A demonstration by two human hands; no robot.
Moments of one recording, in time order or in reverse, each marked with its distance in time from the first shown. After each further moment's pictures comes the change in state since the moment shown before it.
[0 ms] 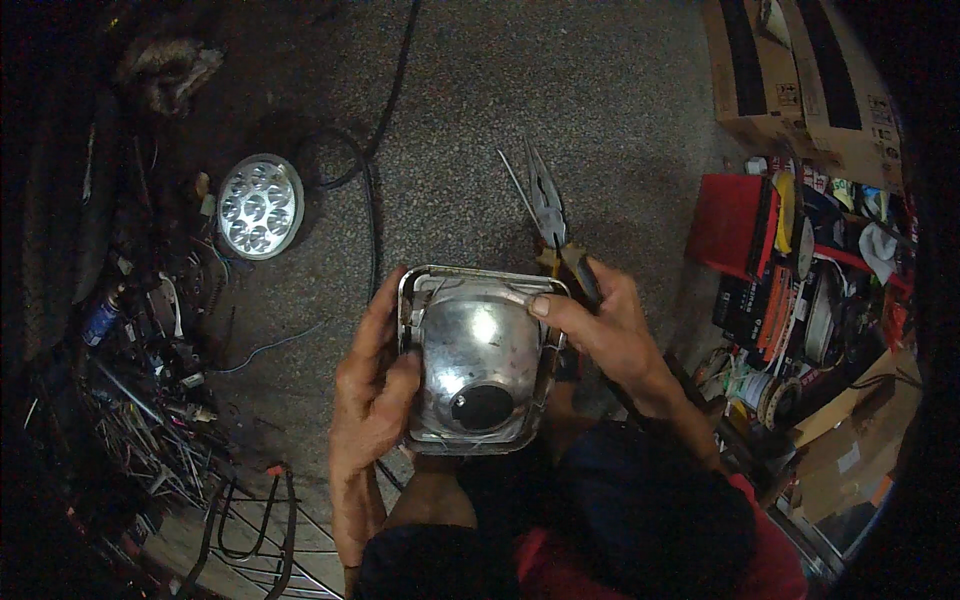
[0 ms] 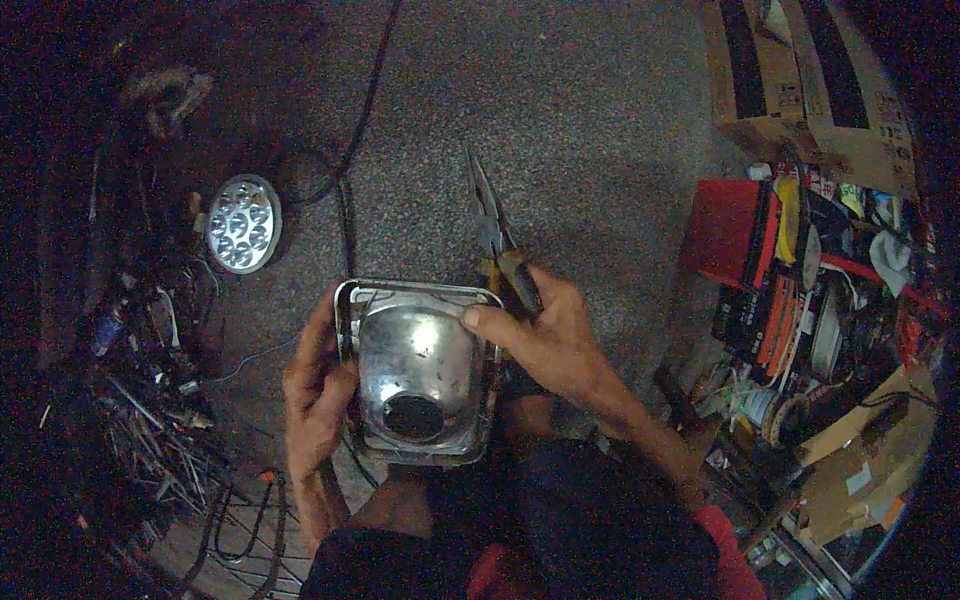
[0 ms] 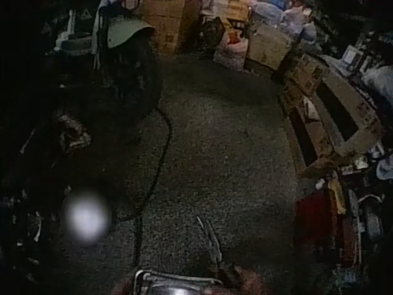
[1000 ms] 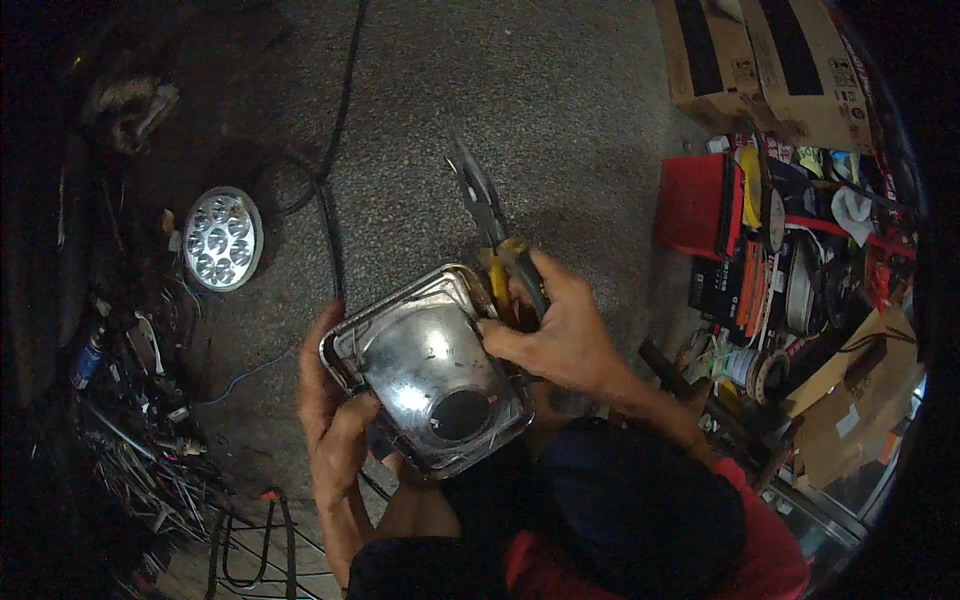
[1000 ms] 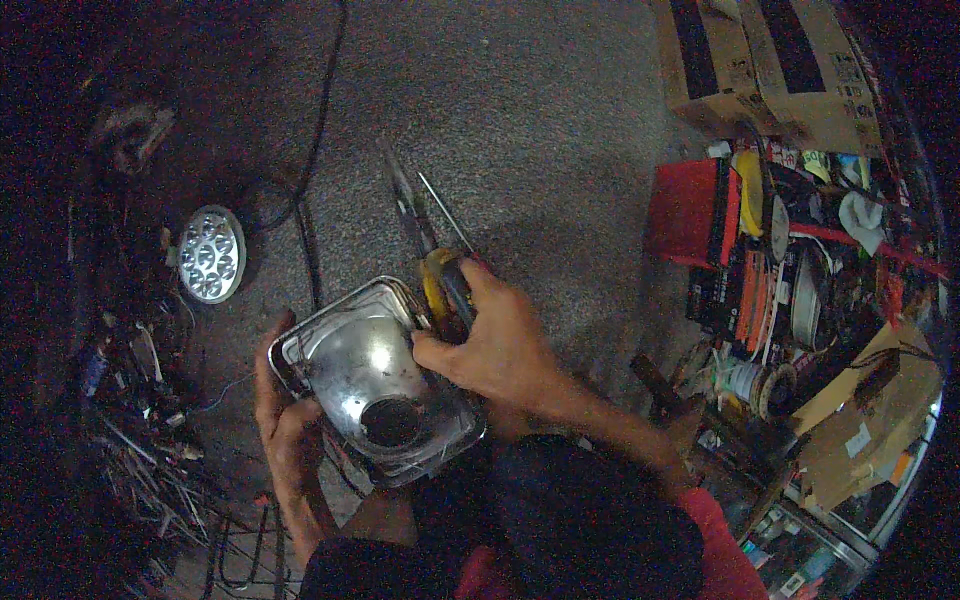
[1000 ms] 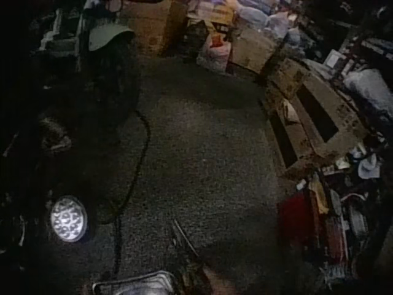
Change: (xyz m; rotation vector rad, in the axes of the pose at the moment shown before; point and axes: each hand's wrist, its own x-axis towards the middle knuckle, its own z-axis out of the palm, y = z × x) left_hand -0.005 -0.007 0.000 -0.111 0.114 -0.020; right_hand 0.000 0.011 0.009 -0.292 0.165 -0.214
